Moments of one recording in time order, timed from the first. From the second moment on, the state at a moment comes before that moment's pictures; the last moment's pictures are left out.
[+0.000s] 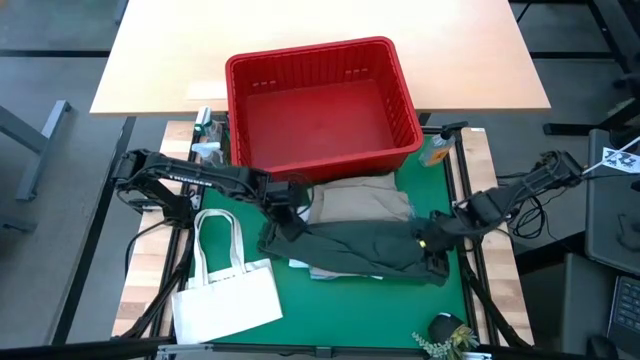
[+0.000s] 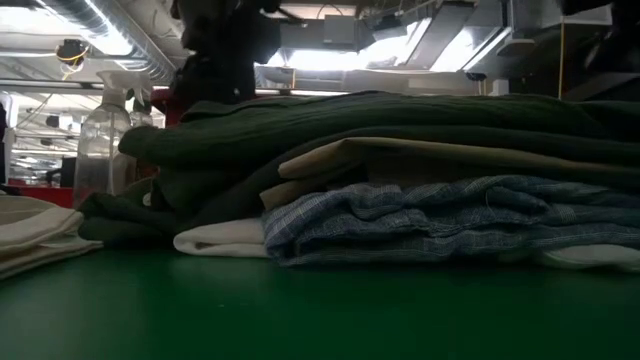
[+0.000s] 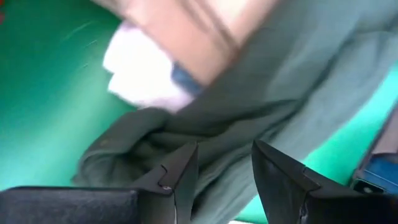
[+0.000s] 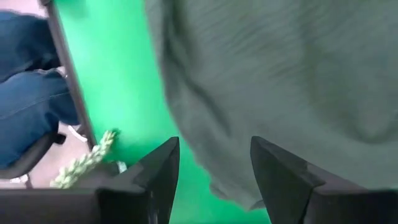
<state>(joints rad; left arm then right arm) -0.04 1.53 1.21 -0.80 0.08 -0.83 0.51 1.08 0.97 -1.08 -0.12 0.81</state>
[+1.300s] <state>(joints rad) -0.19 1.53 1.21 -0.48 -0.10 -0.77 1.02 1.48 0.97 -1.16 0.14 1.17</state>
